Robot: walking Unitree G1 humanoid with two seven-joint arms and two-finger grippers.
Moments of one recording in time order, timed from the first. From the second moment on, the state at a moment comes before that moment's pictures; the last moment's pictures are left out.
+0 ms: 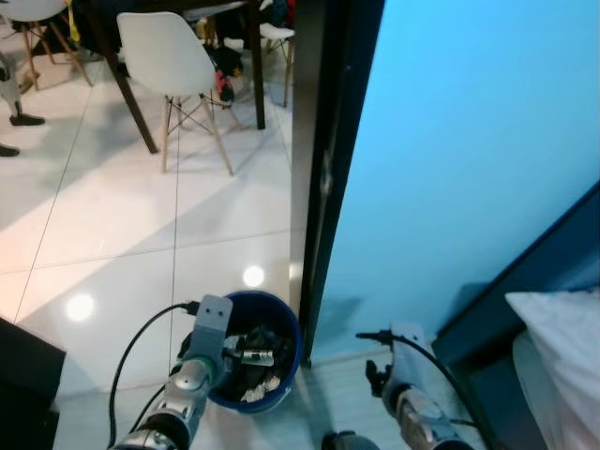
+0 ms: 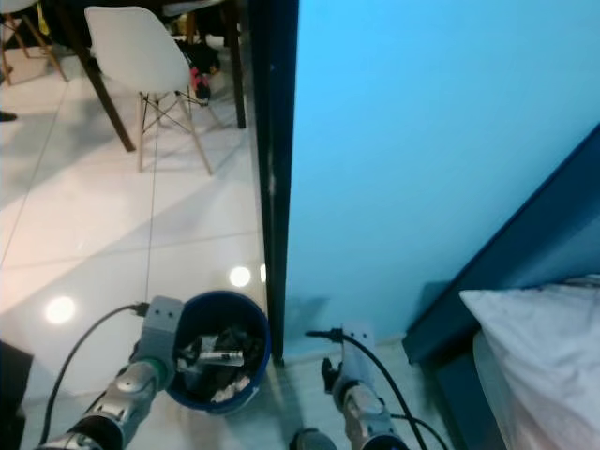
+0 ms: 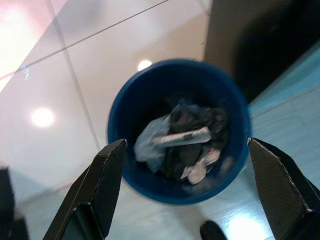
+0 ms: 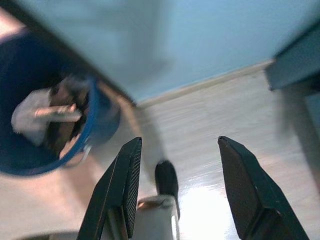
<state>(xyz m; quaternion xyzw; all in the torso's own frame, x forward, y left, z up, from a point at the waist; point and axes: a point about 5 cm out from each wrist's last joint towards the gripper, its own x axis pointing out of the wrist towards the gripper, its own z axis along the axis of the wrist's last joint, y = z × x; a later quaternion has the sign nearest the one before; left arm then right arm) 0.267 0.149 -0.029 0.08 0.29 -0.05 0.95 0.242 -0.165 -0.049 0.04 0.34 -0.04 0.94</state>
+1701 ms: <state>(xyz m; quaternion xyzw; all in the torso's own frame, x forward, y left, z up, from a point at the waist) 0.244 0.141 -0.020 0.16 0.18 -0.33 0.91 0.228 -0.157 -0.059 -0.01 0.37 0.03 0.93</state>
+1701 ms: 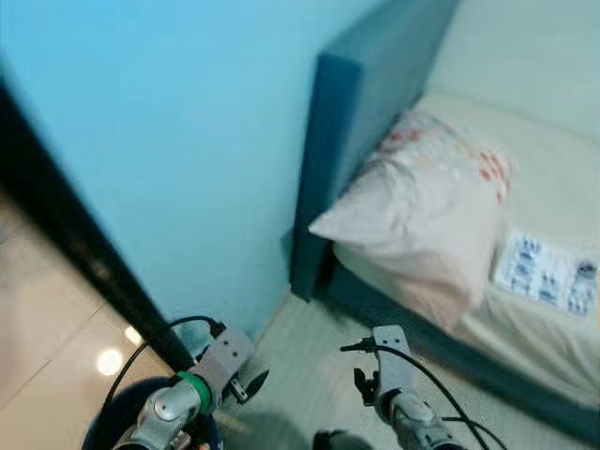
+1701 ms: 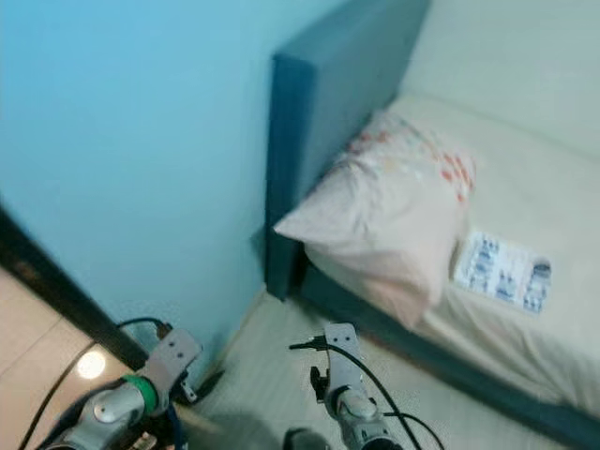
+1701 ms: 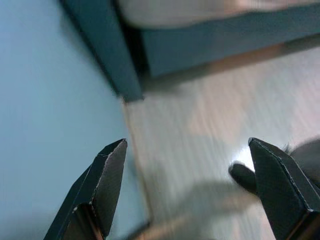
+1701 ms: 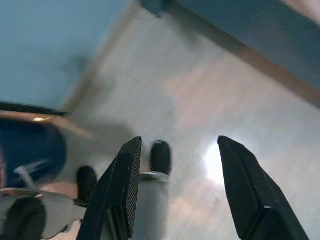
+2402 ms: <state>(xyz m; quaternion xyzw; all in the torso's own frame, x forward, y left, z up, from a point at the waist) 0.256 0.147 -0.013 0.08 0.18 -0.25 0.95 0.230 -0.152 -0.058 -0.02 0.36 0.05 0.93</state>
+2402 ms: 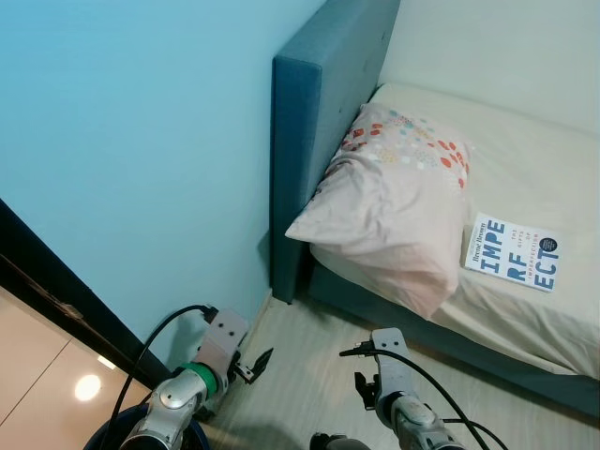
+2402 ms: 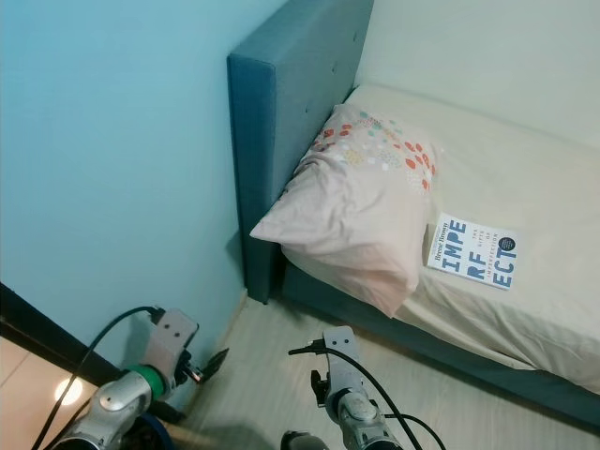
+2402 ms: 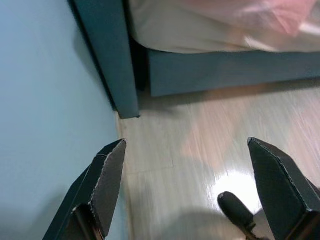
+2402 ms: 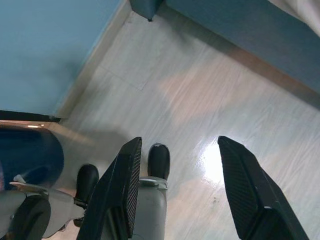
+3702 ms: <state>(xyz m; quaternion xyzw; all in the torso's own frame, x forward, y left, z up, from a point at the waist) 0.259 0.149 -0.012 0.06 0.18 -0.22 0.96 0.231 -0.151 -0.056 -0.02 0.36 0.05 0.93</state>
